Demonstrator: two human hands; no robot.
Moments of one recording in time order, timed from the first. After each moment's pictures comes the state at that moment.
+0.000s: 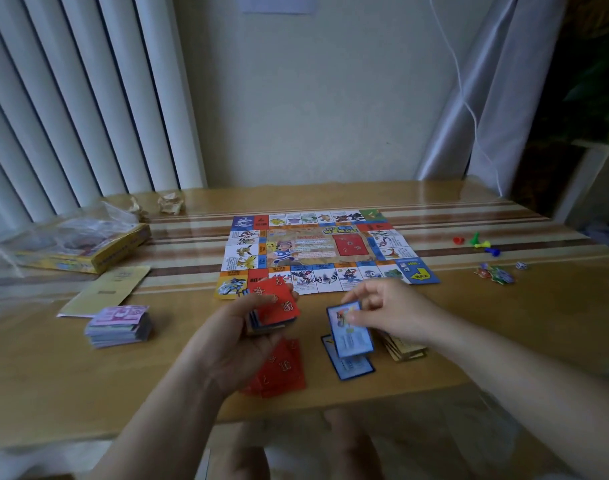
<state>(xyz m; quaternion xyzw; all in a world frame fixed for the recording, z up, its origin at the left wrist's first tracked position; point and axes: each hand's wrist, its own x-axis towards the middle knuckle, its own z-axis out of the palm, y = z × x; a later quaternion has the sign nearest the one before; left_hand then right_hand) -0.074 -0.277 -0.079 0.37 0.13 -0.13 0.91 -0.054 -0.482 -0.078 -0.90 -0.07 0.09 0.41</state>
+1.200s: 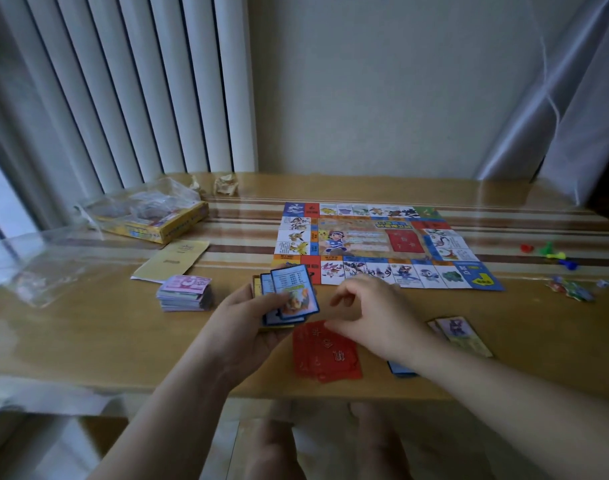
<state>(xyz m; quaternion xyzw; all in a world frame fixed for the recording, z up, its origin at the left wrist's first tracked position) -0.089 -0.224 -0.090 0.48 0.10 -0.08 0.87 -0.049 -0.401 -0.102 -0.95 -0.21 -0.05 0.24</state>
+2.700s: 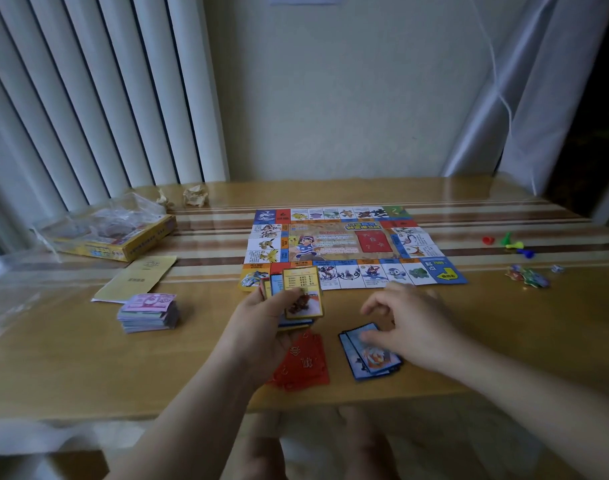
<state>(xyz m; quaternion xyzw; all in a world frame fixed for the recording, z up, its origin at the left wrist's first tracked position) -0.072 -0.277 -0.090 0.48 0.10 -0.08 0.87 -0.062 -0.470 -0.094 -0.98 -0.12 -0.05 0.14</state>
